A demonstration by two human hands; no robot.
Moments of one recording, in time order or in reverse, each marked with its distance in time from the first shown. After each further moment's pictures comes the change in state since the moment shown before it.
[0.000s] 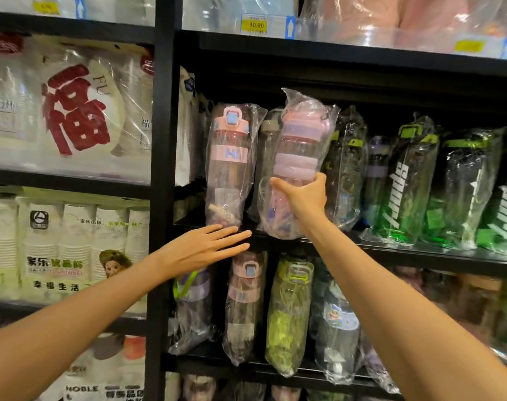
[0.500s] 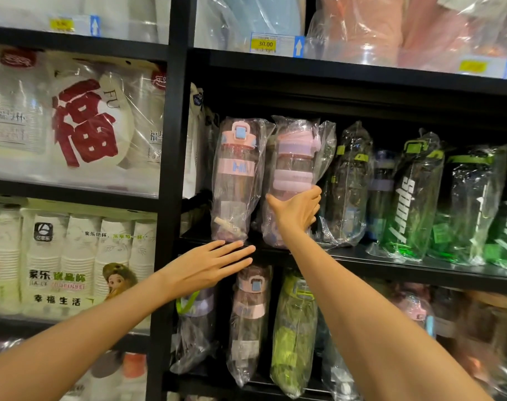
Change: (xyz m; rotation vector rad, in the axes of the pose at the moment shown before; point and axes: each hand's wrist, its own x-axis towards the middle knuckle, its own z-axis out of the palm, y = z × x) left_hand -0.009 0.005 0.007 -0.024 0.035 -0.055; right_hand 0.007 0.009 0.049 -0.329 0.215 0.001
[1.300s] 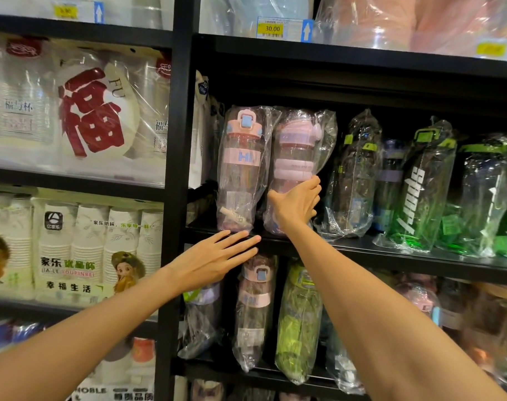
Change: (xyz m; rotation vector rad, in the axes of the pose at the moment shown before) left_hand 0.002 0.012 -0.004 -0.043 -0.046 -0.079; right_hand -0.006 0.001 0.009 -0.102 -0.051 -0.025
